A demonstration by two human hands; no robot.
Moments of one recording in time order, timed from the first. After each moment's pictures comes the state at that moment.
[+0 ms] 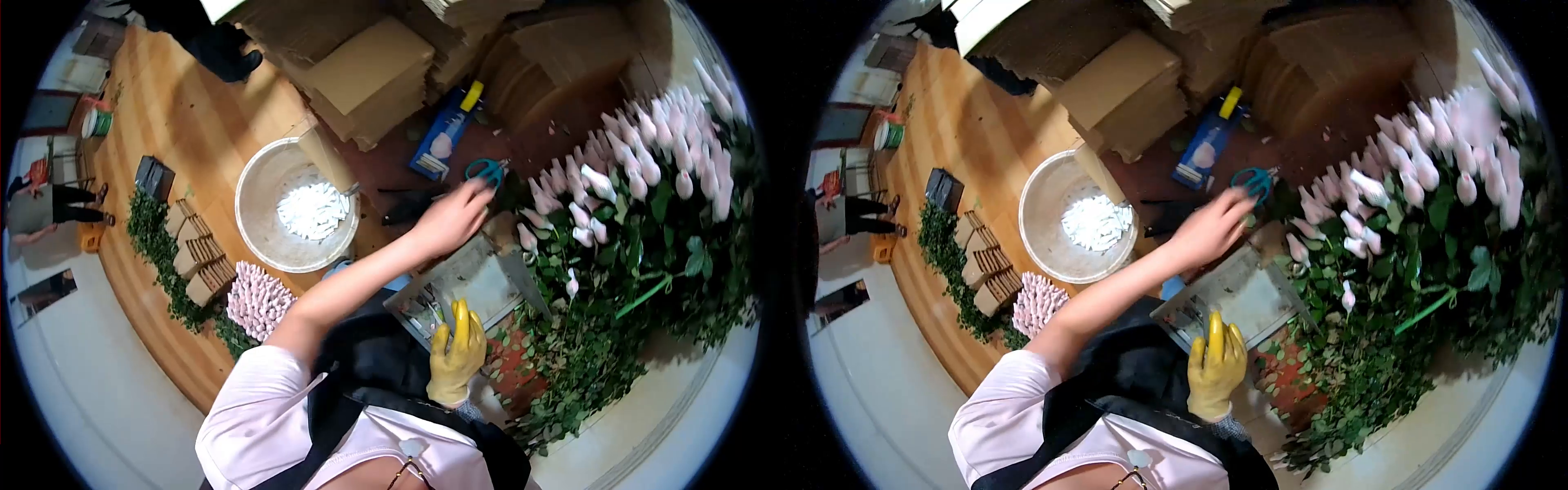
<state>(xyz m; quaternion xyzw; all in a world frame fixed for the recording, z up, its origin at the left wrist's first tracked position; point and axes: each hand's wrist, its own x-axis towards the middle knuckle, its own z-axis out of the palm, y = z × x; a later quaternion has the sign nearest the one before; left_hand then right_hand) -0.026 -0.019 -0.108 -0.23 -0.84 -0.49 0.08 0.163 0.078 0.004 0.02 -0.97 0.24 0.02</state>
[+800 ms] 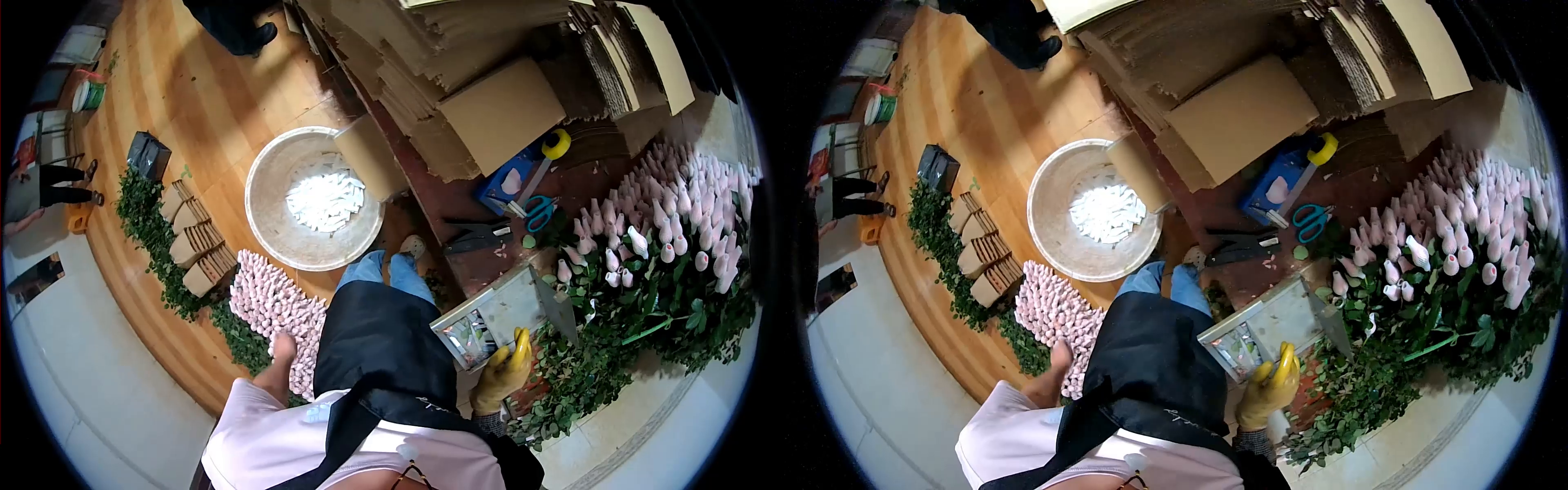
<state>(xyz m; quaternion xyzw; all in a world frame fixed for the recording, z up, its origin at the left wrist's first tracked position) 0.453 -0.369 -0.293 0.31 -0.84 -0.15 -0.43 0.159 0.049 -0.013 0.00 -0.99 0.08 0.08</state>
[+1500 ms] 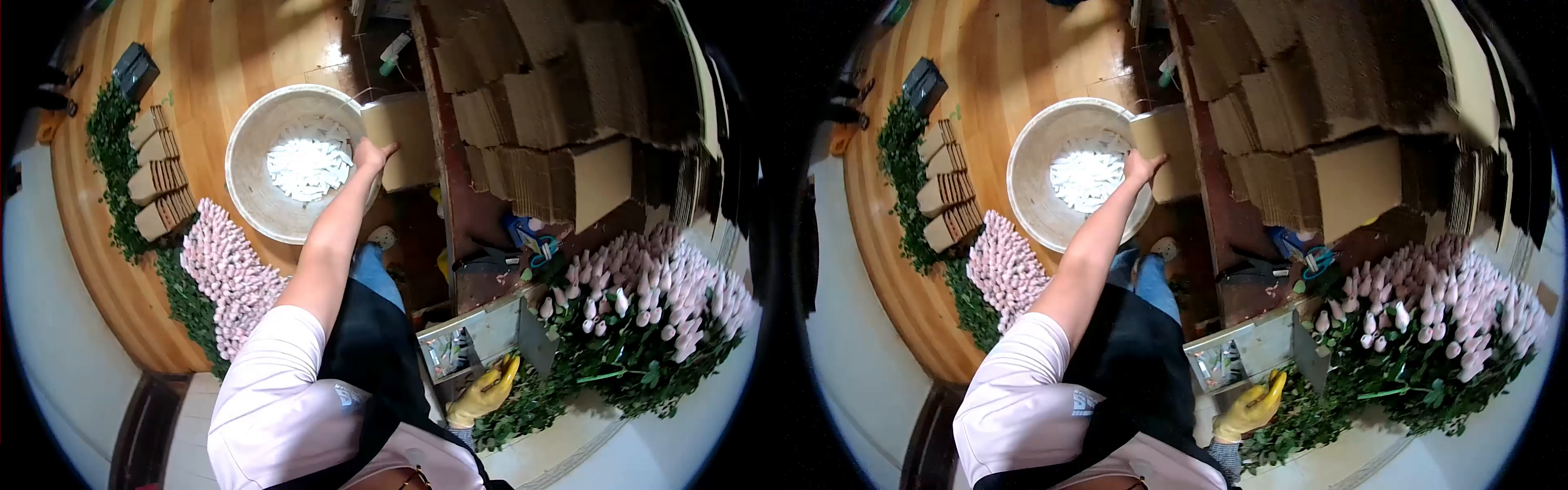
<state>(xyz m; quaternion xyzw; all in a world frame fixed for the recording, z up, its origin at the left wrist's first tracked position) -0.065 -0.290 -0.438 0.40 -0.74 -0.53 -0.10 0.166 0.047 -0.024 -0.04 -0.99 0.03 0.10</state>
